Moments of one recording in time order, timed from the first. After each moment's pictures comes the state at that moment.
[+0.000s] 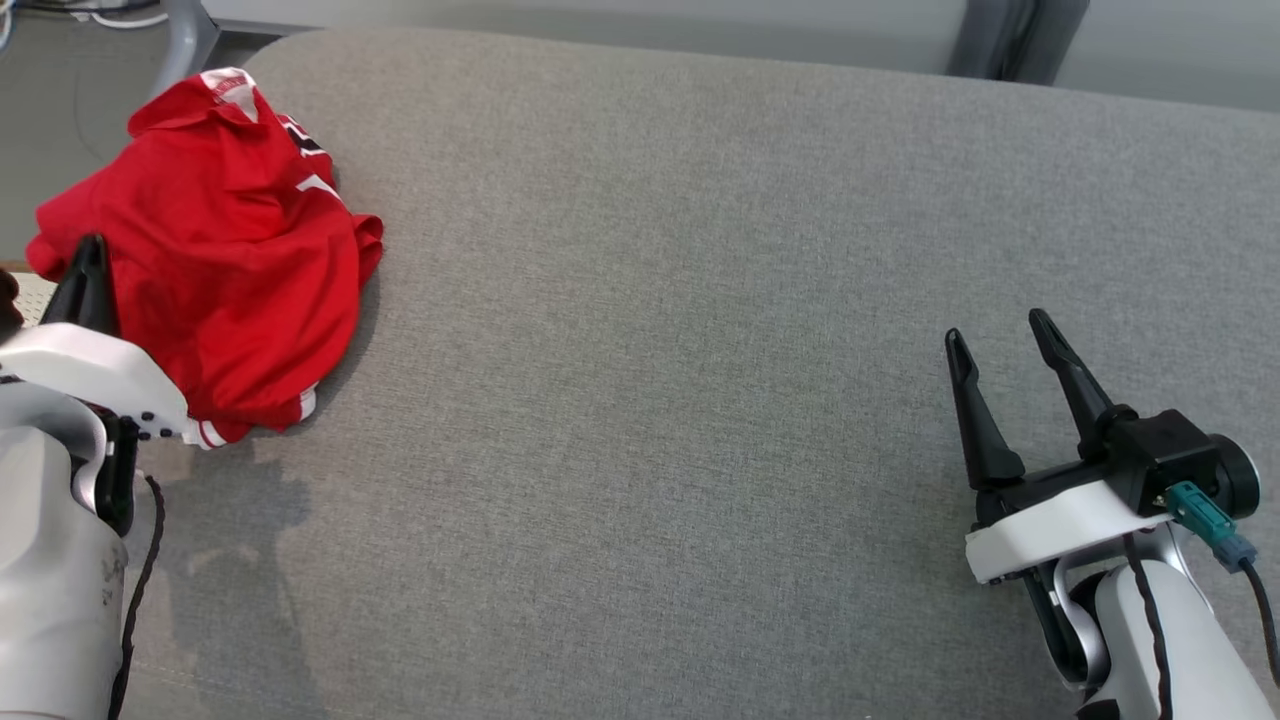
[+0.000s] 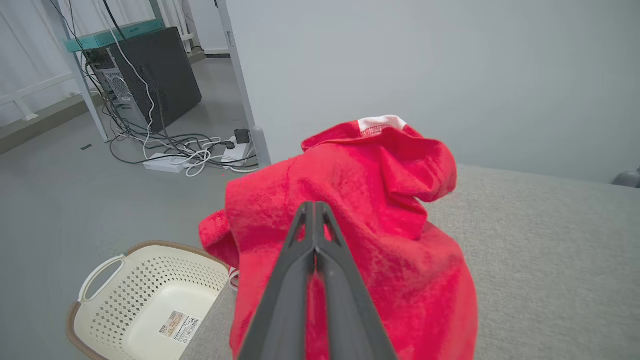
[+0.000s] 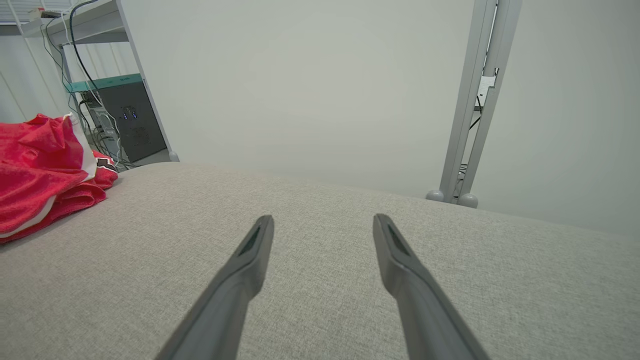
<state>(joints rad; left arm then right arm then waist) -0.76 0.30 0.02 1.02 -0.27 -0.12 -0.26 -0.30 -0.09 0.11 0.28 0.10 0.13 -0.26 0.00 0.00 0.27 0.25</state>
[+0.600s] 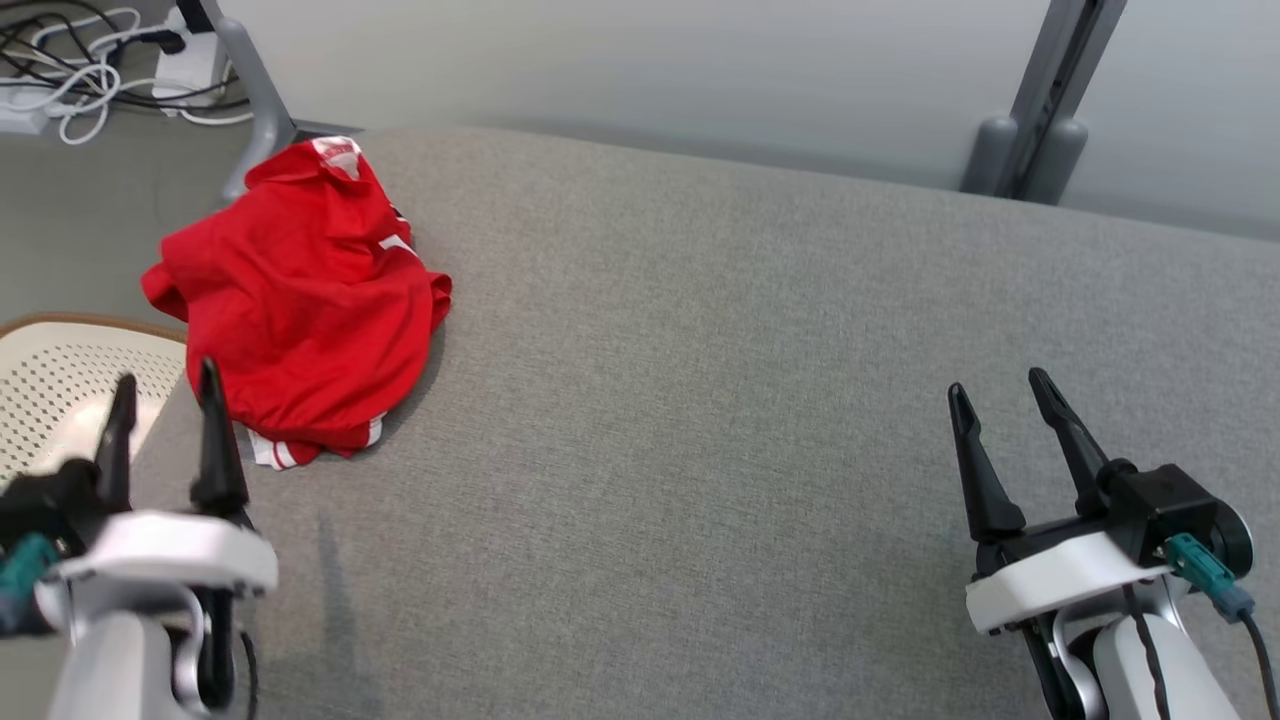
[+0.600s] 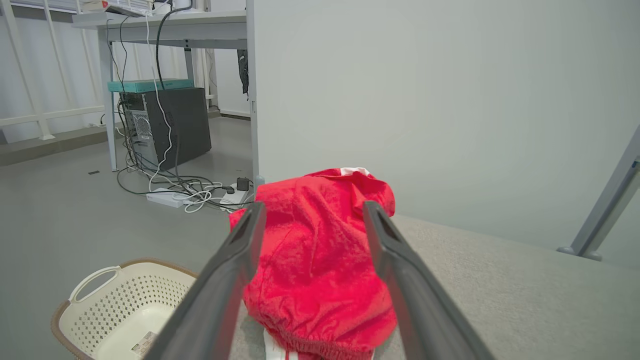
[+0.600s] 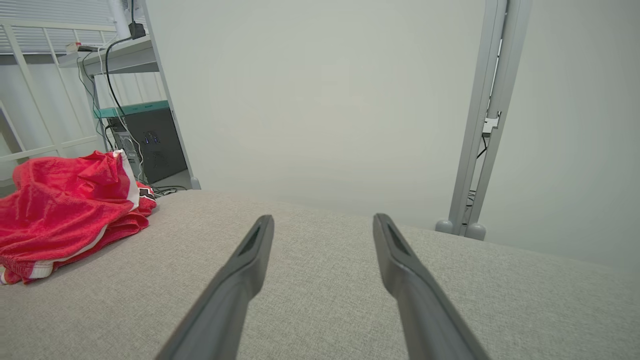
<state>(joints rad) -0.29 0.16 0.13 0.43 -0.28 -0.05 -0.26 -0.21 -0.06 0.09 0.27 0.12 0.13 -0.26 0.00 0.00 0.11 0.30</state>
